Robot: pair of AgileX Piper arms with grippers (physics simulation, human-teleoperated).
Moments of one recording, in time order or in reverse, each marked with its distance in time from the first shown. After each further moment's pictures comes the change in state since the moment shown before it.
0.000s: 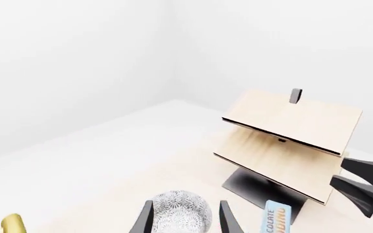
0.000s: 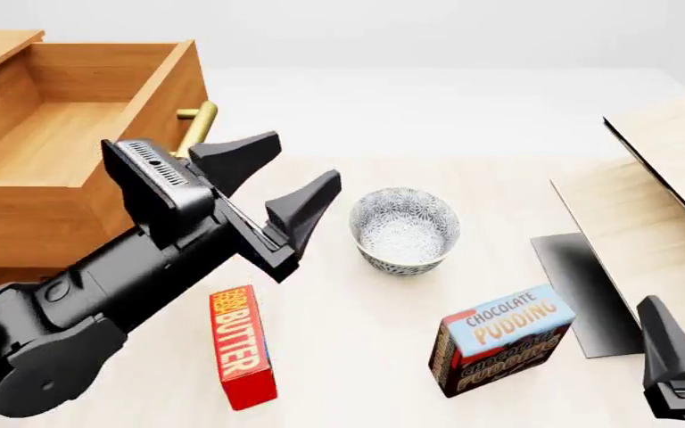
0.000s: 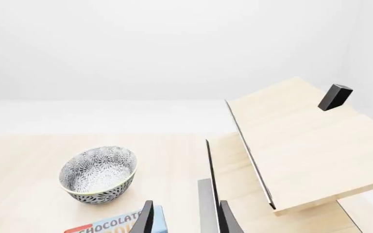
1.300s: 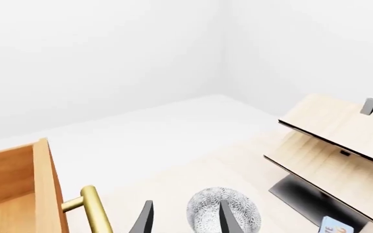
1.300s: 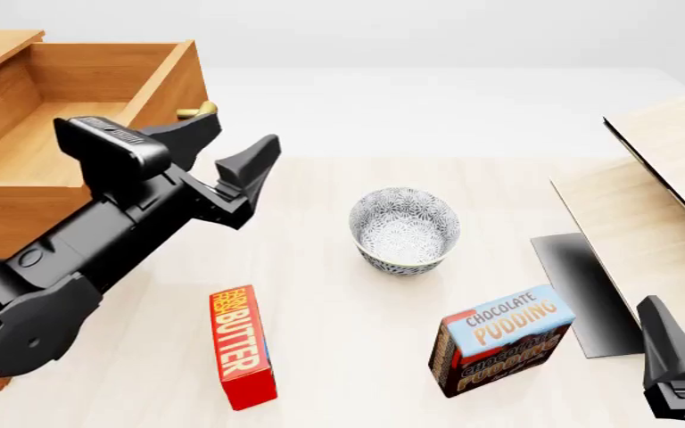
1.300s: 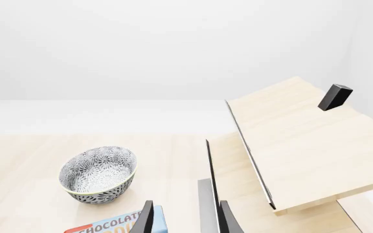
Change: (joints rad) left arm 0.208 -0.005 -0.009 0.041 -0.050; right arm 0.000 0.000 0.000 0.000 0.000
